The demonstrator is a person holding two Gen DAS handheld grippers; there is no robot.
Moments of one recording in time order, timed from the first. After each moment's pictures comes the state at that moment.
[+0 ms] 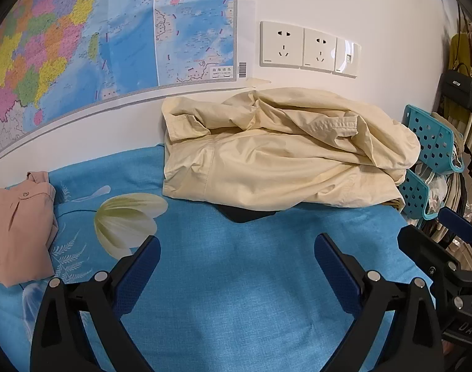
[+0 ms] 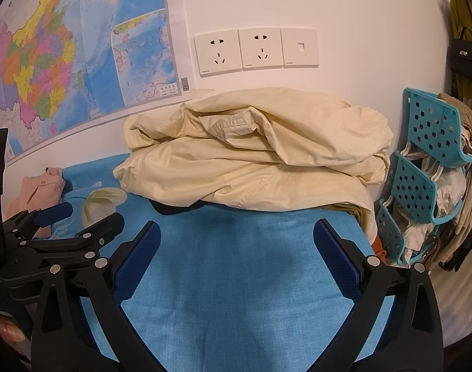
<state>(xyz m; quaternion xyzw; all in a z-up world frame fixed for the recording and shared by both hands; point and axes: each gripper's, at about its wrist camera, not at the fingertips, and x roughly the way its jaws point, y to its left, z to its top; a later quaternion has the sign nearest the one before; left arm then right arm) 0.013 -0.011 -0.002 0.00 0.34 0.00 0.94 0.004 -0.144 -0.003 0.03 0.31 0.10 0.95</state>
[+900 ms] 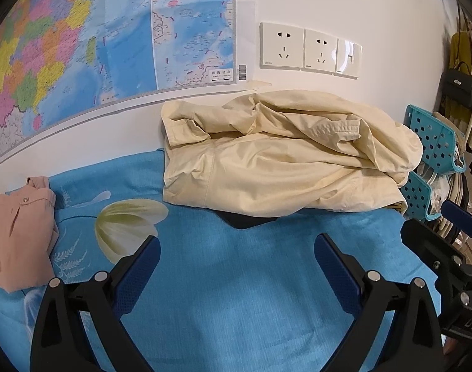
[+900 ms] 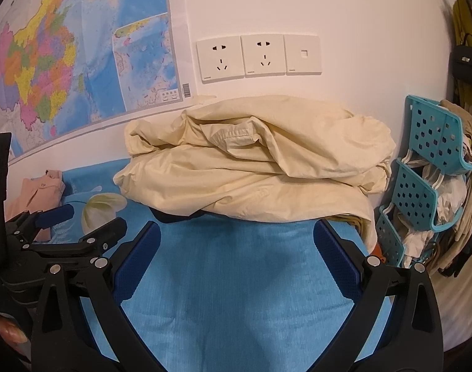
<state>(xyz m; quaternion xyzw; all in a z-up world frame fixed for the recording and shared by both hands) 0.020 -0.011 0.001 0.01 0.33 0.00 0.94 0.012 -0.143 0.004 0.02 0.30 0.11 0.95</state>
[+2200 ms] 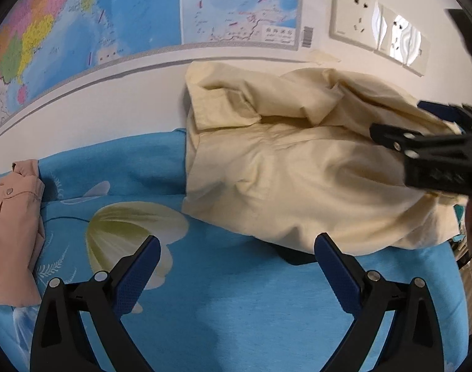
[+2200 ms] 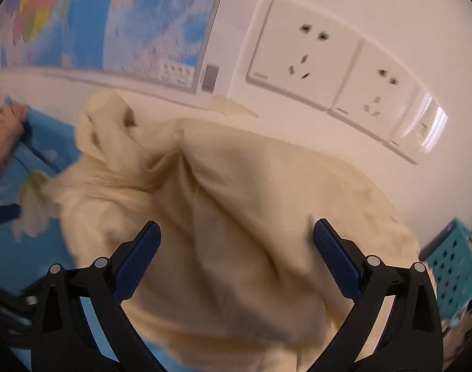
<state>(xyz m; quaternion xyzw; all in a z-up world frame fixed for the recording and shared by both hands) 0.120 0.041 -0.039 -0.02 0.39 0.05 0.92 0.202 -0.056 -0.003 -0.22 0.32 0.16 0.91</state>
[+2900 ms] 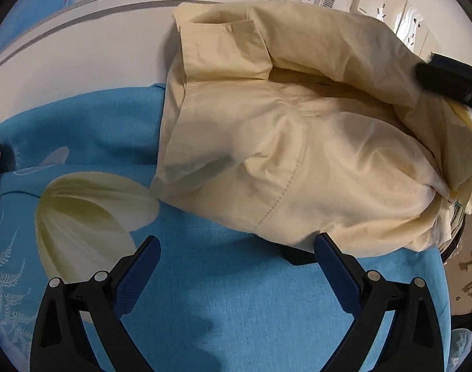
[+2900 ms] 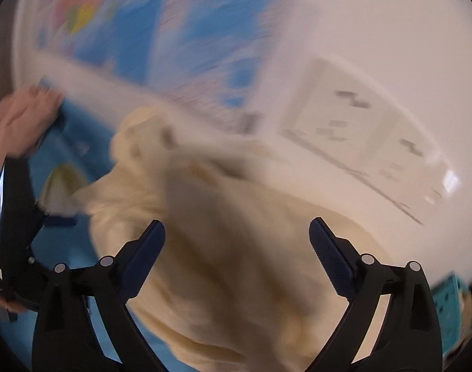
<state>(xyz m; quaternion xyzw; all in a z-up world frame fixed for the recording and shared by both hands) 0.146 0.067 -0.081 -0.09 0.44 -0.01 0.90 0.184 -0.034 0.030 -0.28 0.30 0.25 0.87</state>
